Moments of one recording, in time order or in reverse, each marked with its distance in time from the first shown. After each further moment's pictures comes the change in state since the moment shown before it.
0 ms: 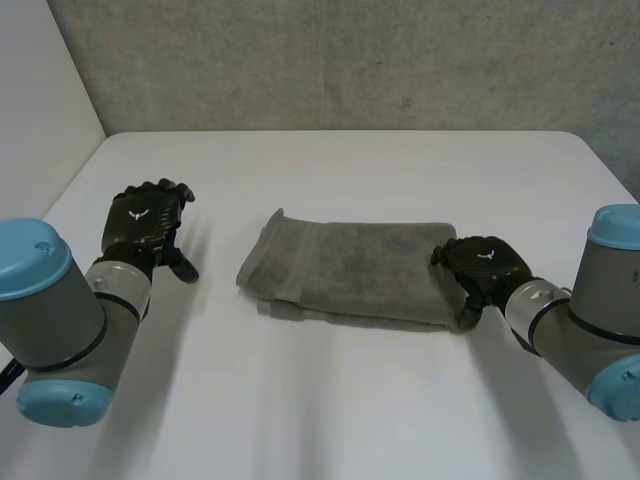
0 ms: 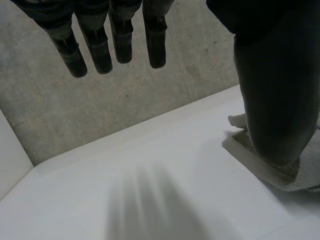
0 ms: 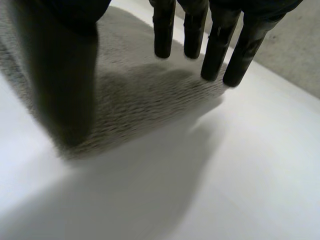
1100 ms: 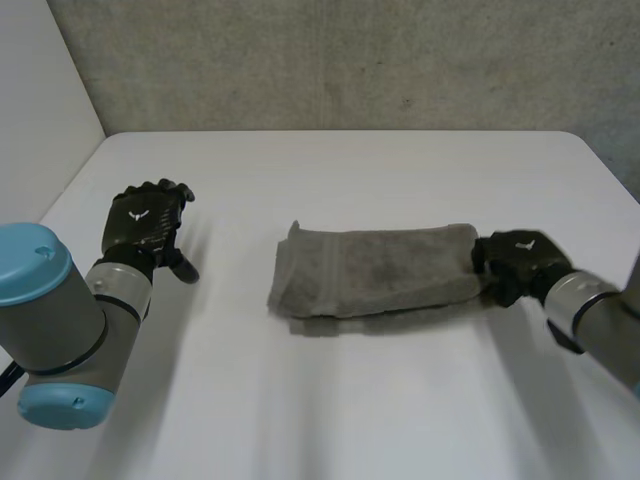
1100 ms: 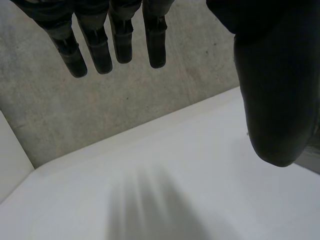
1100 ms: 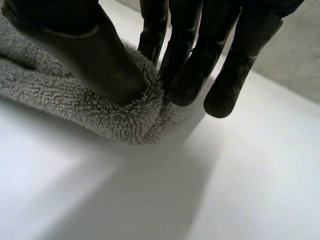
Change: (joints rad) left arm -0.001 0.004 -0.012 0.022 0.000 0.002; right arm -0.121 -0.124 0.053 0.039 -0.059 0.017; left_hand -0.004 0.000 0.000 0.000 -0.001; right_hand 0.923 0.955 0.971 0.988 0.985
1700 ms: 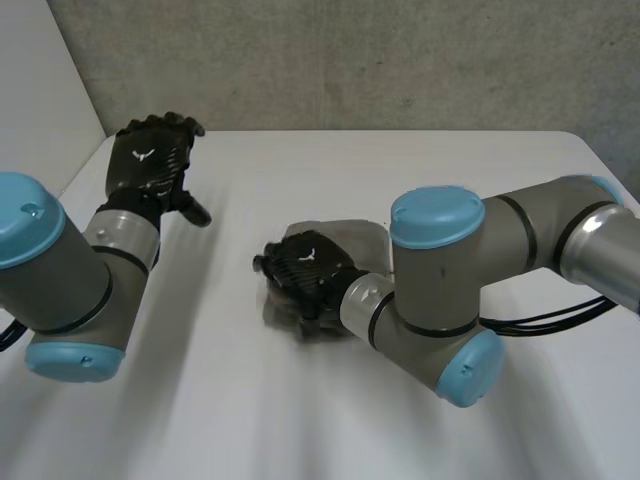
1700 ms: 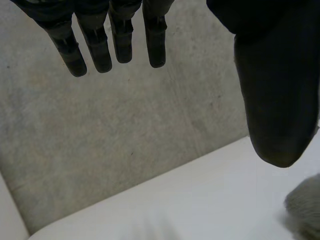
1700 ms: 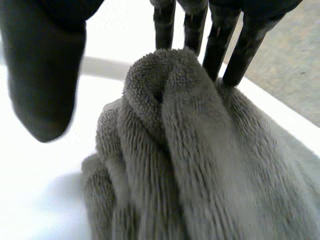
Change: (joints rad) left arm -0.055 0.026 0.161 -0.007 0.001 -0.014; right arm 0.584 0.366 -0.590 0.165 0.017 0.031; left_hand -0.005 -0.003 -0.015 -0.011 -0.004; right_hand -0.967 -0.983 -0.990 -1.006 -1.040
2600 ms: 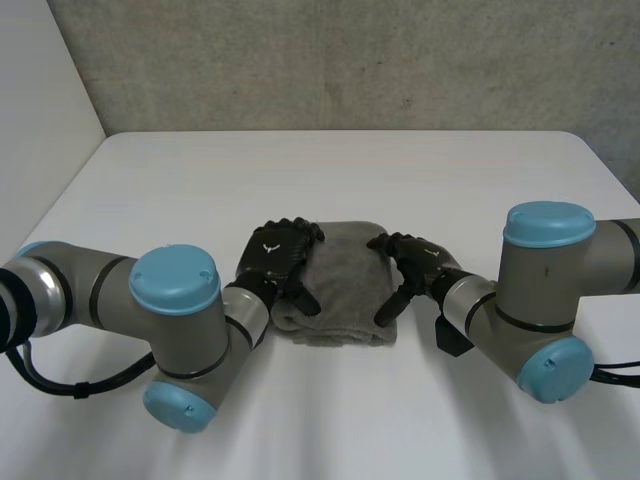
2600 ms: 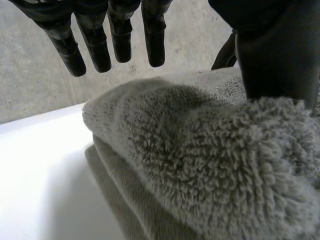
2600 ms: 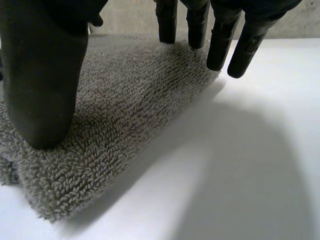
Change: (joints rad) left arm -0.227 -0.371 0.162 -0.080 0.078 -0.119; right arm -0.286 -0.069 0.307 -0.167 0.066 0.511; left_hand 0.000 0.000 0.000 0.000 0.000; right_hand -0.074 -0.066 -0.077 -0.064 -0.045
